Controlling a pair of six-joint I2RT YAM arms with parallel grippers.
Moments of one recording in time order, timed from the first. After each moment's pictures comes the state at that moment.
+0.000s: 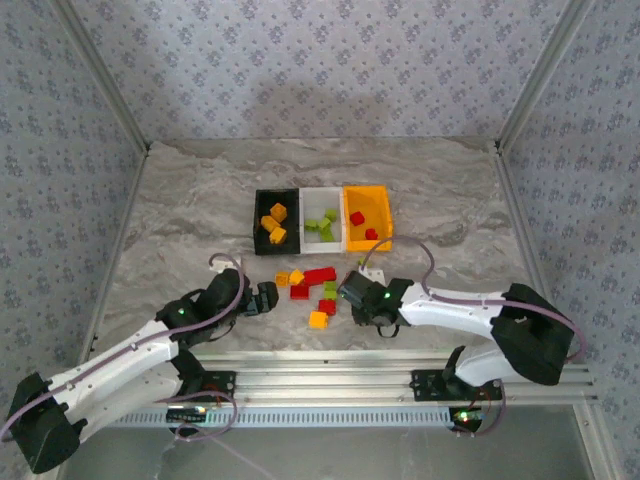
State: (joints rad) left arm -0.81 0.76 0.44 -0.51 -0.25 -0.82; right arm 0.99 1.36 0.69 -0.59 0.24 0.85
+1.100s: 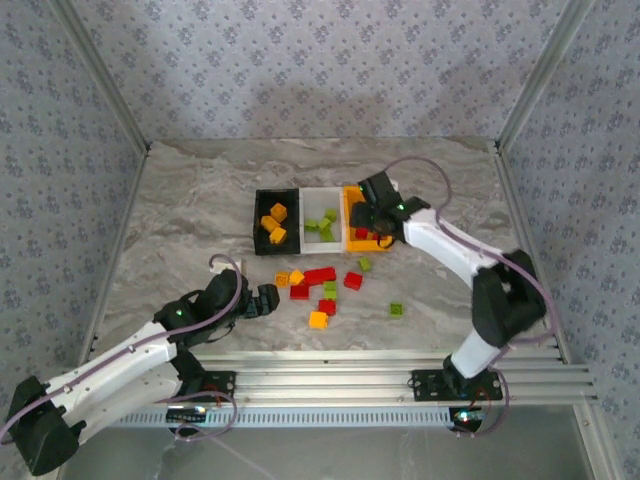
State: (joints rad) left arm -0.81 0.74 0.44 -0.54 -0.20 -0.84; right arm 0.54 1.58 1.18 -0.55 0.22 0.61
